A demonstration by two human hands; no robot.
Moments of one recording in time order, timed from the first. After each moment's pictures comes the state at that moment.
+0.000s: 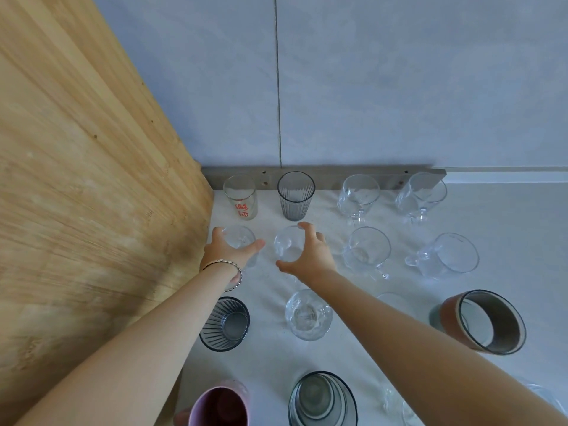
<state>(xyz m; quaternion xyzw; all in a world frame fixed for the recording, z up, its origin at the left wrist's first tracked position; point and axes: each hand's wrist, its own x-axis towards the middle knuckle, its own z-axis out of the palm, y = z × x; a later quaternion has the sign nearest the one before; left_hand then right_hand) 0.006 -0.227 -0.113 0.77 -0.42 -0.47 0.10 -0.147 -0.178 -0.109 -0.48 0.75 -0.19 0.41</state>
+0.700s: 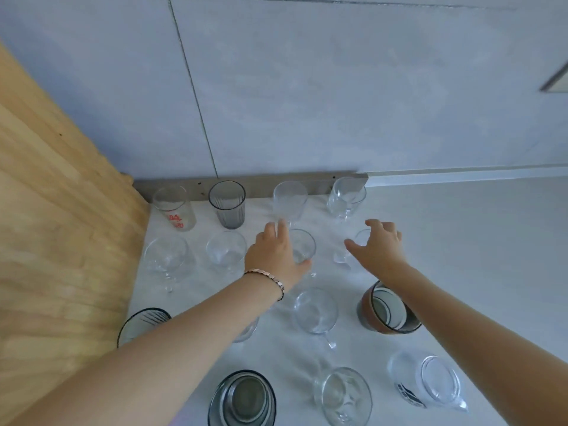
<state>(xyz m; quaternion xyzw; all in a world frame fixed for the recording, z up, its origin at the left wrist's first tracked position) -0.165 -0.156 -0.058 0.55 -0.80 -0.23 -0.03 -0.339 -0.109 -0.059 -0.40 0.88 -0.09 0.24</state>
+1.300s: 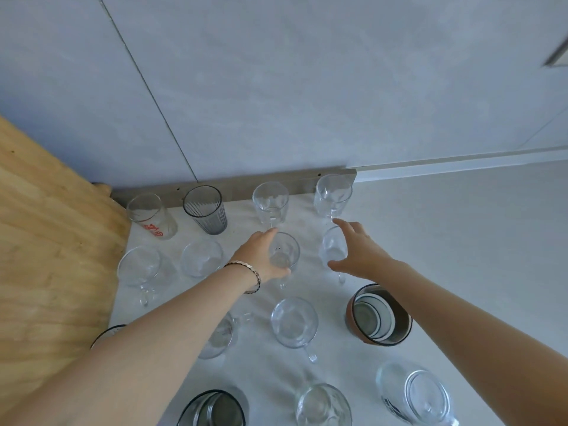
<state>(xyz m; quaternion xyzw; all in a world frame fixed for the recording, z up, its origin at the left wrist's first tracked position) -0.183 -0.190 -0.094 0.53 -0.76 -0.37 -0.07 -0.382 -0.120 -0.095 -0.53 0.77 -0.07 0.35</state>
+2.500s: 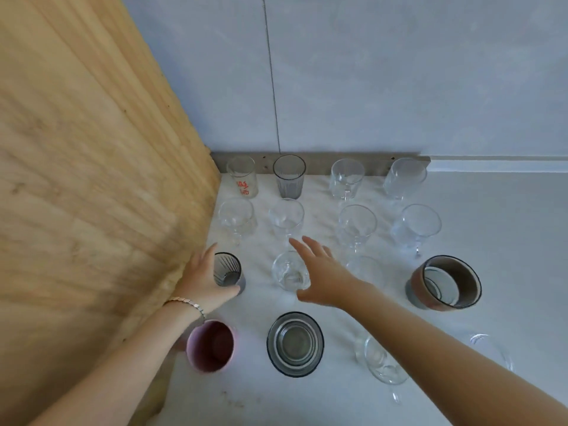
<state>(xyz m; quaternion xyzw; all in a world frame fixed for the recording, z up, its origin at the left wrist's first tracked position) 0.043 -0.099 -0.071 0.71 -0.64 -0.31 0.00 -0.182 -0.073 -0.060 -0.68 0.62 0.01 0.39</state>
